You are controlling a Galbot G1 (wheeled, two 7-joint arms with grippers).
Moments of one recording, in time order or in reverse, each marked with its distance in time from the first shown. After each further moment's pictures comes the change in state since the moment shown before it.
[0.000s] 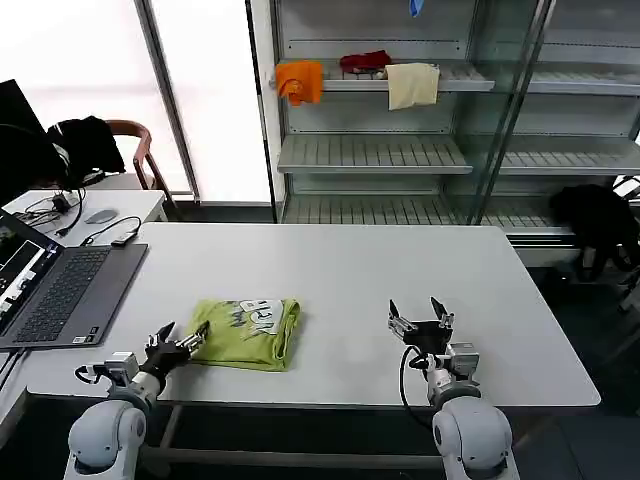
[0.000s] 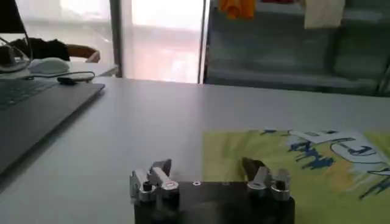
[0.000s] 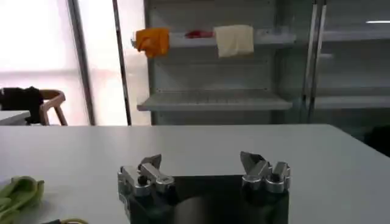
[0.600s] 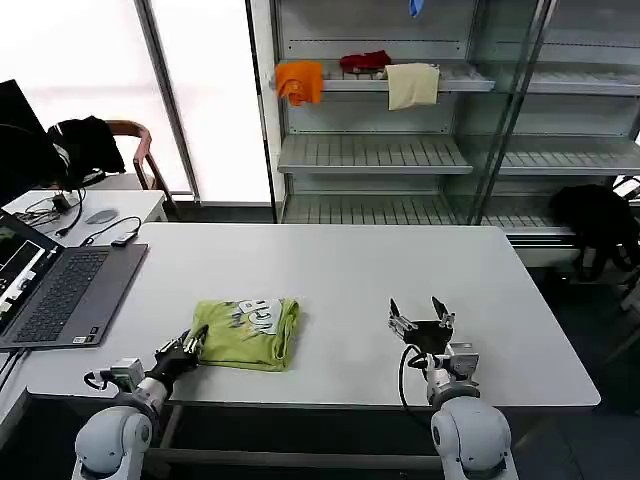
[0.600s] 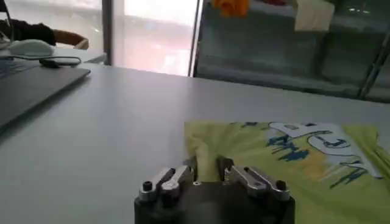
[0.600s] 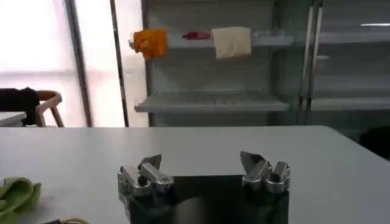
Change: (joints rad) left arm 0.014 -0.018 0.013 0.006 -0.045 0.002 0.017; right arm -0.001 0.007 -0.003 0.007 -0.011 -0.002 0.014
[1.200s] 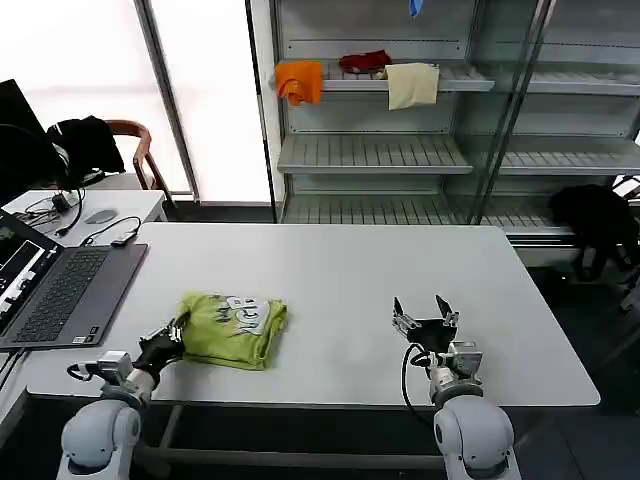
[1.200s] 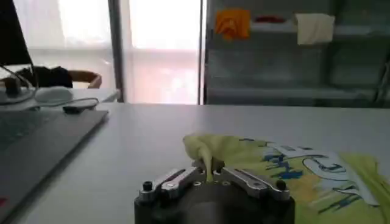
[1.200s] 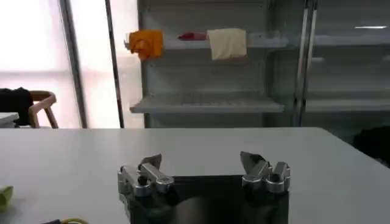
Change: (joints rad) left arm -0.024 0.038 -0.049 -0.029 0.119 -0.093 0.012; right arm 0.007 -0.007 0.009 -0.007 0.004 0.001 0.004
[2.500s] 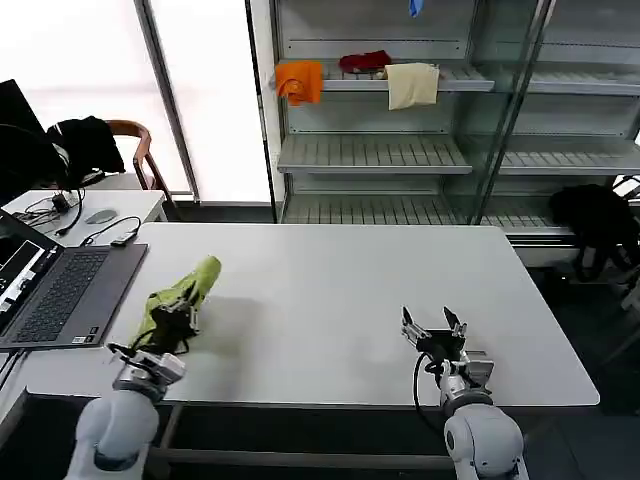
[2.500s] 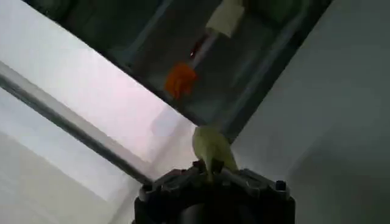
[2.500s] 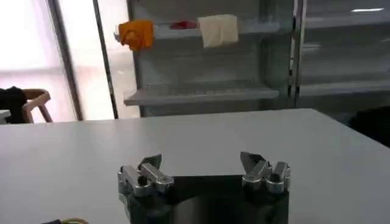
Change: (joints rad) left arm 0.008 0.011 0.160 -0.126 0.859 -0.292 0.065; right arm -0.035 -0.021 0.044 -0.025 0.074 0.028 -0.006
